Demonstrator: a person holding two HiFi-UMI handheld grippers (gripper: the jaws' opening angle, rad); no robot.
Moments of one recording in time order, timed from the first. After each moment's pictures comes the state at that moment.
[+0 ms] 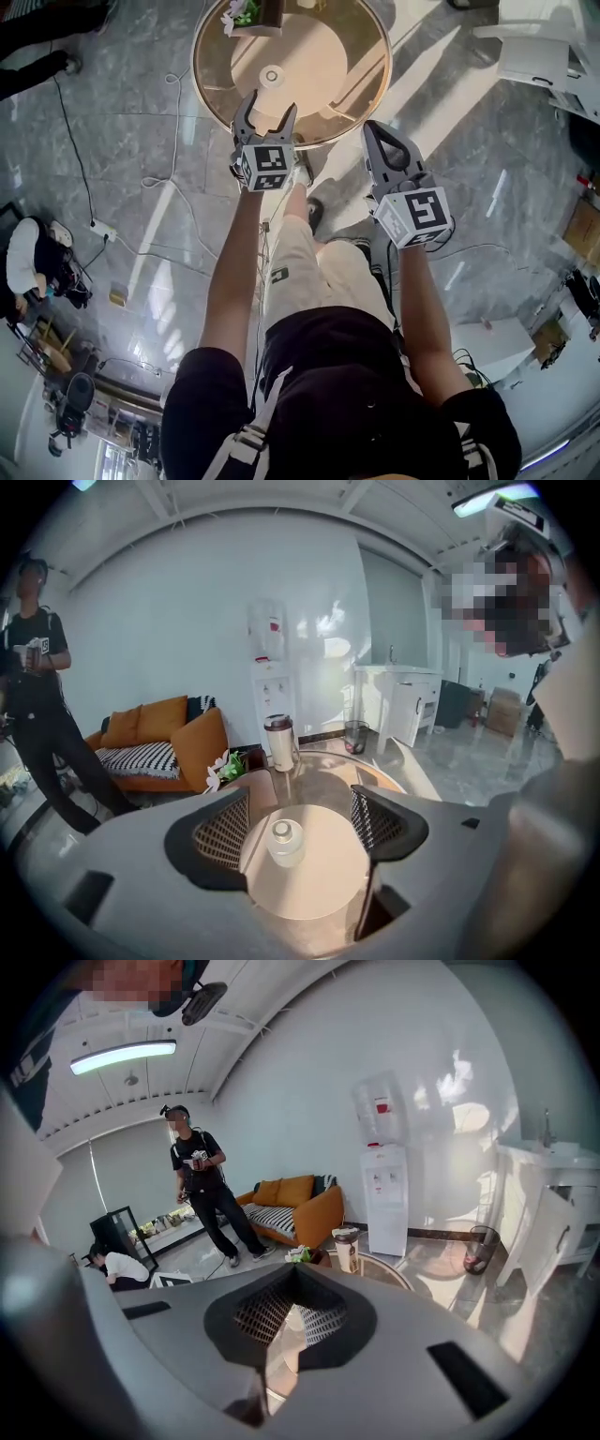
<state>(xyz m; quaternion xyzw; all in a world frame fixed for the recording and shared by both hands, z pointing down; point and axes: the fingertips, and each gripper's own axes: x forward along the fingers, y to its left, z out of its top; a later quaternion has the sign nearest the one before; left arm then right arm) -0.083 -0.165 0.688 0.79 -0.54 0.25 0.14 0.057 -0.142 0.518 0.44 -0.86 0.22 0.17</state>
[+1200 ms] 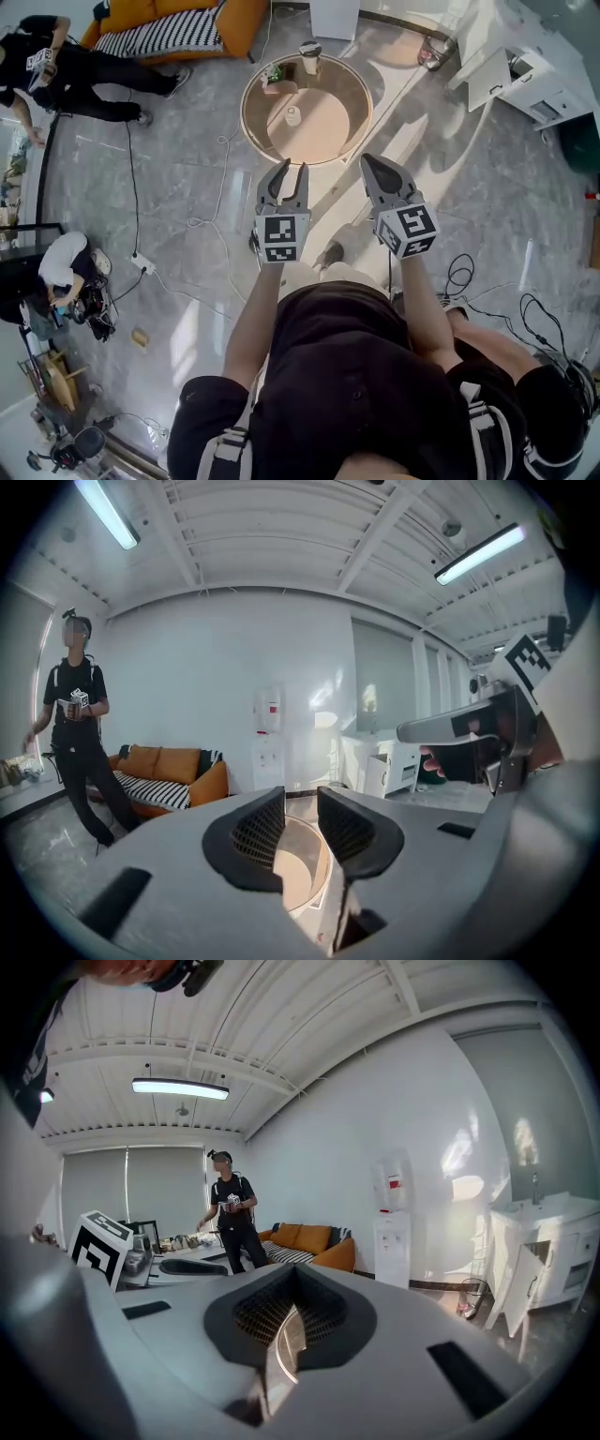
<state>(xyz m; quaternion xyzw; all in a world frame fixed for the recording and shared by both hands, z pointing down) -0.024 0.105 0.358 0.81 -0.57 0.11 0.08 0.102 0.098 0.310 0.43 -0.89 0.11 0.08</state>
